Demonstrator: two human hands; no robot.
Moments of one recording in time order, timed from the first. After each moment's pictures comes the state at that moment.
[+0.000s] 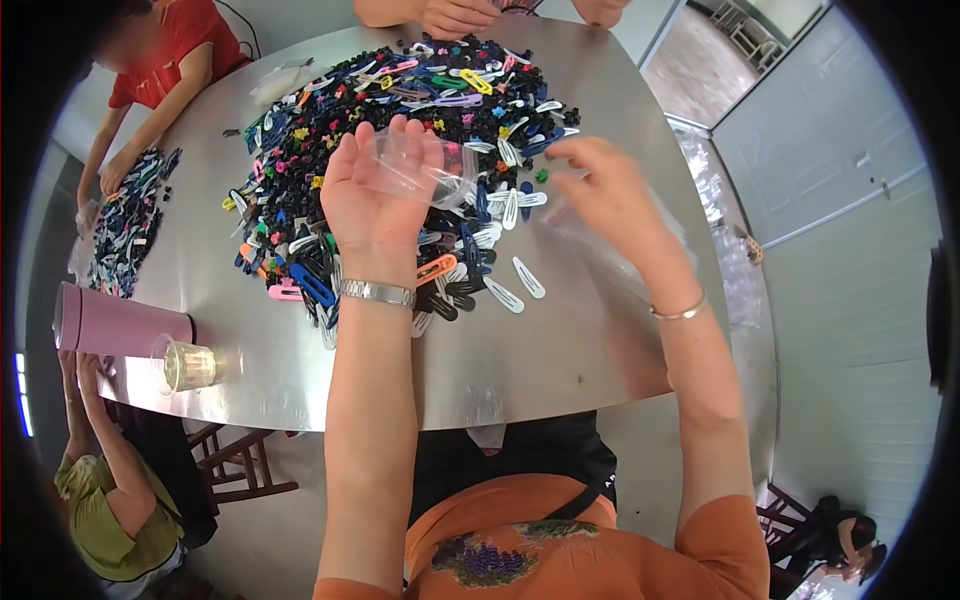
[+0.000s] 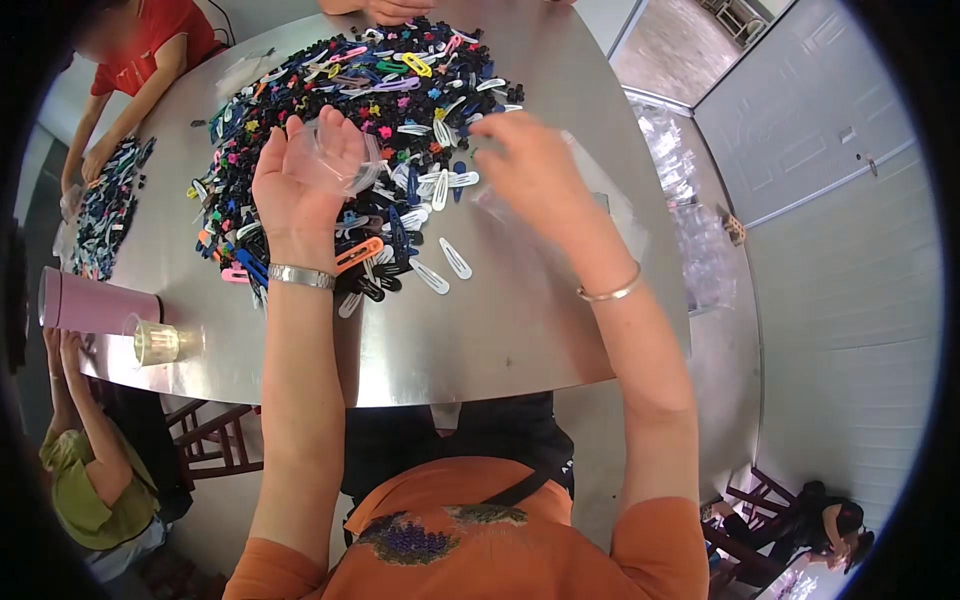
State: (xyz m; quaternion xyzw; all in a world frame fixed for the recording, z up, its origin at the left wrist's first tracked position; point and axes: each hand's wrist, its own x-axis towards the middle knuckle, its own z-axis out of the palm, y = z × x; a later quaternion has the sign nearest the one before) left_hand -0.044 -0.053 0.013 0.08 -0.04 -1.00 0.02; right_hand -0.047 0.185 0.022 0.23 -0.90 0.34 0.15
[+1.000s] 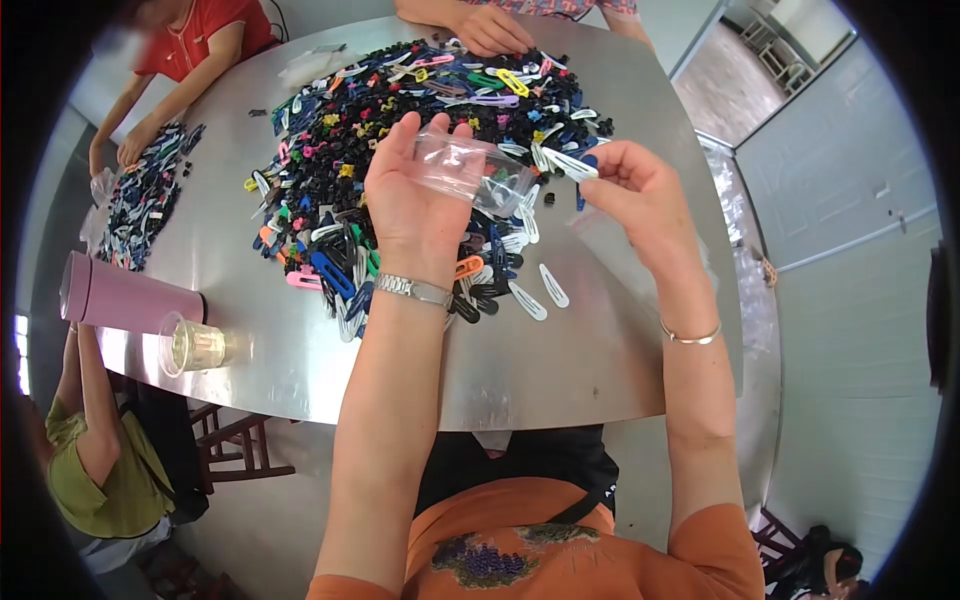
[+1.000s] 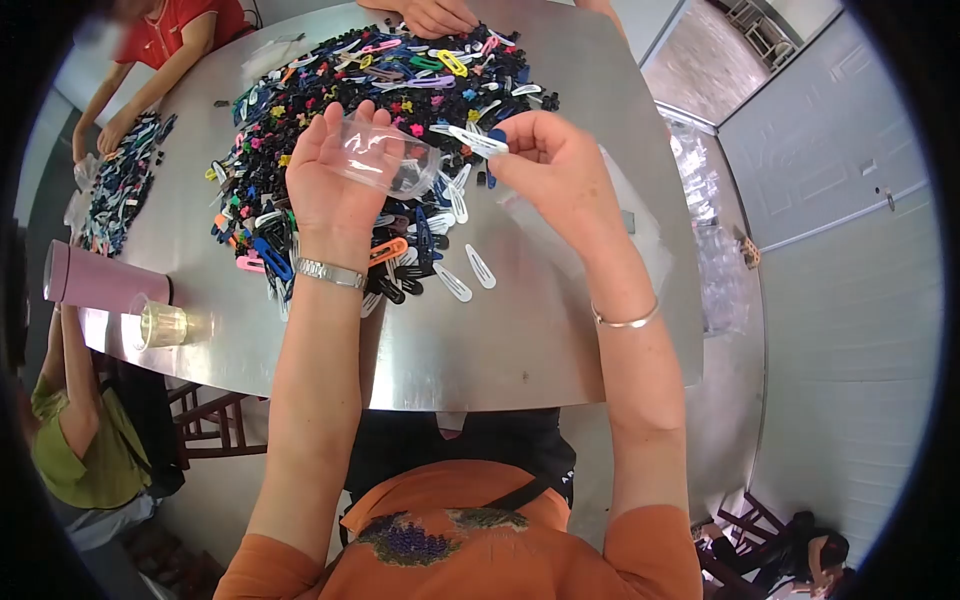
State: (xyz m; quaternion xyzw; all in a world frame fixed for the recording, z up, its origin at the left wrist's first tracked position) left_hand -0.043 -0.042 0.011 0.07 -0.12 -0.99 0.06; right_hand -0.035 0.168 0.042 0.14 -0.75 0.64 -0.01
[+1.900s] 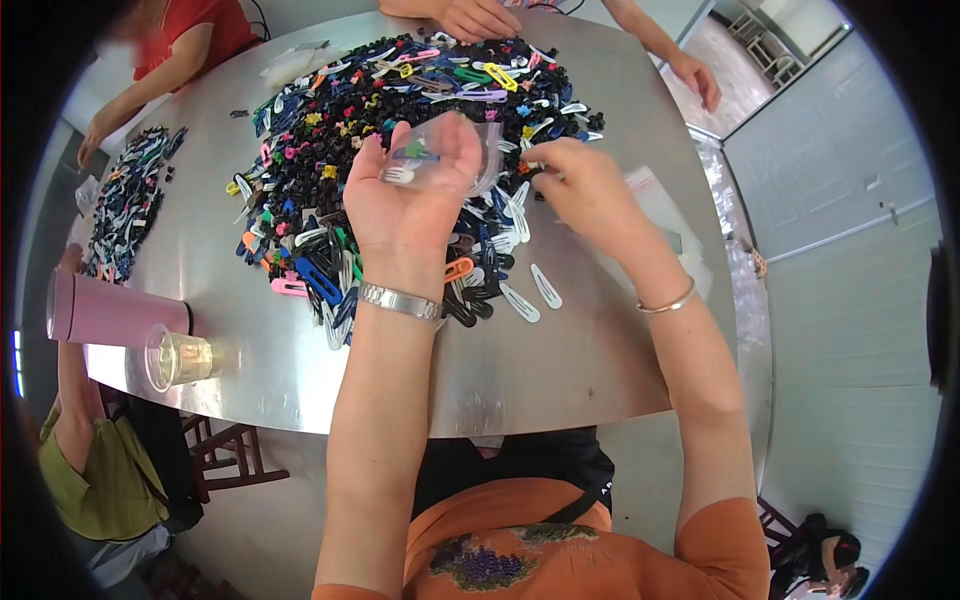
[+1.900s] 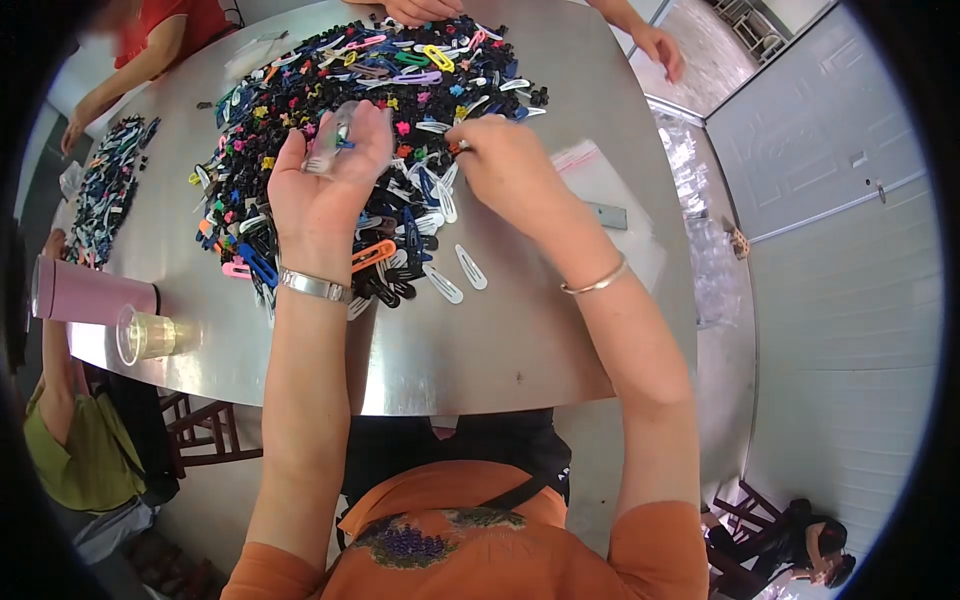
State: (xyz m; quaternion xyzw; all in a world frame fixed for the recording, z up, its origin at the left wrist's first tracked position) left_hand -0.038 -0.047 0.014 0.10 0.12 -0.99 -0.02; right_hand -0.064 0.151 0.013 0.24 -0.90 0.36 0.10
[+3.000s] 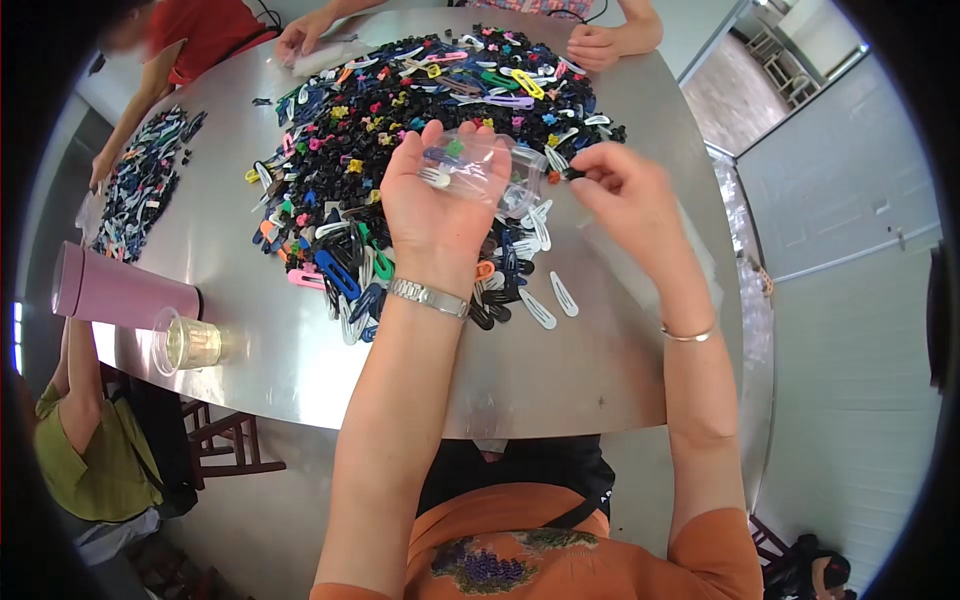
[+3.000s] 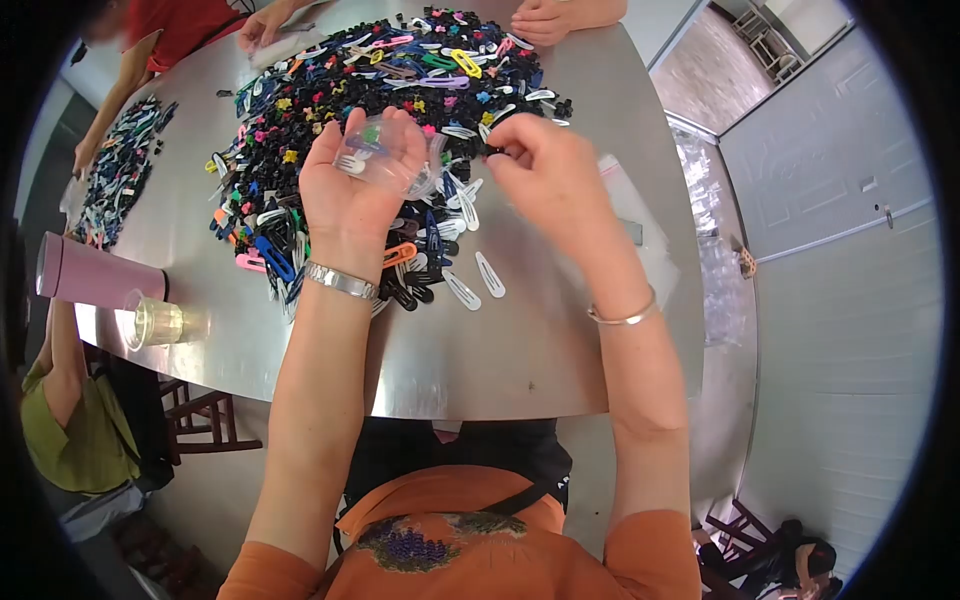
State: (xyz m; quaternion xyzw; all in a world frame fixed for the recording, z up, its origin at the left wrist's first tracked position) left_hand -0.041 -0.039 0.007 0.10 0.01 -0.99 0.01; right_hand -0.045 0.150 0.040 0.20 -0.90 0.37 0.09
